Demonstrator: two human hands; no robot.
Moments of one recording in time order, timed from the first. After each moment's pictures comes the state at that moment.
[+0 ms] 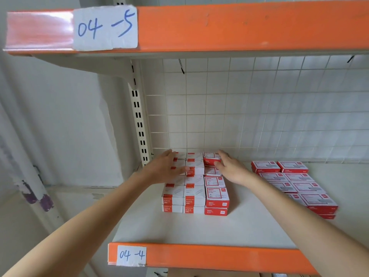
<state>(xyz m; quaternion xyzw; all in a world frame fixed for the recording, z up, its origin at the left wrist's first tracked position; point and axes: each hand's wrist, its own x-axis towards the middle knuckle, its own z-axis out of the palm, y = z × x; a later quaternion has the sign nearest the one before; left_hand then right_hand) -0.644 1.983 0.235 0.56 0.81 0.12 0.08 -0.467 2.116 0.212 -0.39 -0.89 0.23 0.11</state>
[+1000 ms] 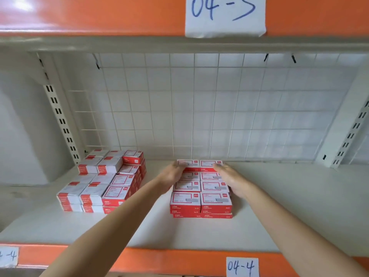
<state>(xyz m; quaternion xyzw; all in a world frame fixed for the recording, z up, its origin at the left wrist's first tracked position) -0.435 2.127 0.188 0.46 0.68 0.43 0.37 -0.272 2.231 0.182 -0.40 -0.68 0.58 0.19</state>
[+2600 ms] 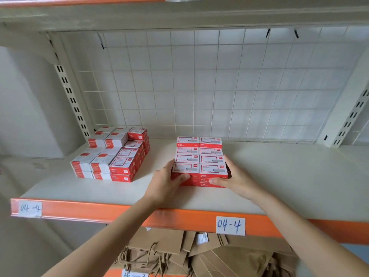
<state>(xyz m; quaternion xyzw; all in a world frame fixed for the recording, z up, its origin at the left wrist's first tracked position) -0.379 2.040 0.161 0.50 0.76 0.40 0.10 -0.205 2.176 0.158 -0.28 -0.81 0.48 0.20</state>
